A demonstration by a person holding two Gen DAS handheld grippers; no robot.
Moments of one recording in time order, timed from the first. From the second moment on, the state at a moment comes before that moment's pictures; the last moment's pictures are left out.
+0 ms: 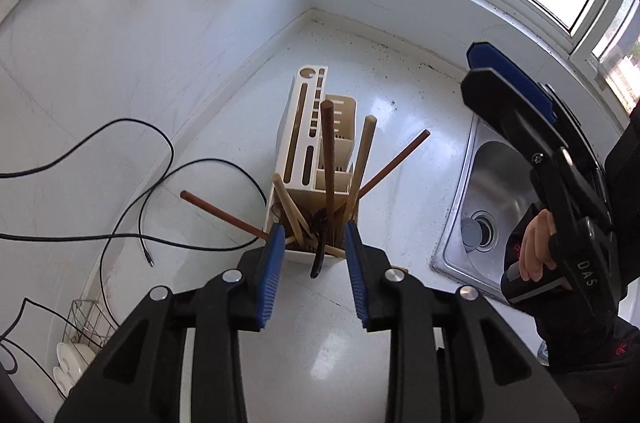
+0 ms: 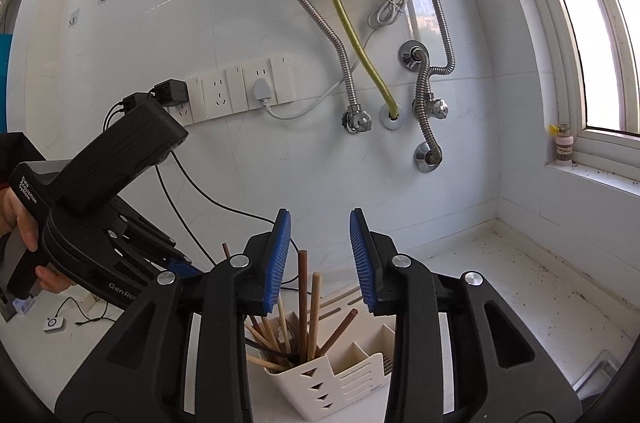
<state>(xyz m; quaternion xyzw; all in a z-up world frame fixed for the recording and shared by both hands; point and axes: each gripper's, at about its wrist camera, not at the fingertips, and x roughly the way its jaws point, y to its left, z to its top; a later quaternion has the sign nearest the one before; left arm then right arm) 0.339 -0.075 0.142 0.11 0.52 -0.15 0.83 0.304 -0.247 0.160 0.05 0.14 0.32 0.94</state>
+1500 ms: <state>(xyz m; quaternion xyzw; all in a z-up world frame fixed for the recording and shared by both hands) 0.214 -0.014 0.038 0.01 0.24 -0.08 0.97 0.209 -0.235 0.091 -0.01 0.21 0.25 0.95</state>
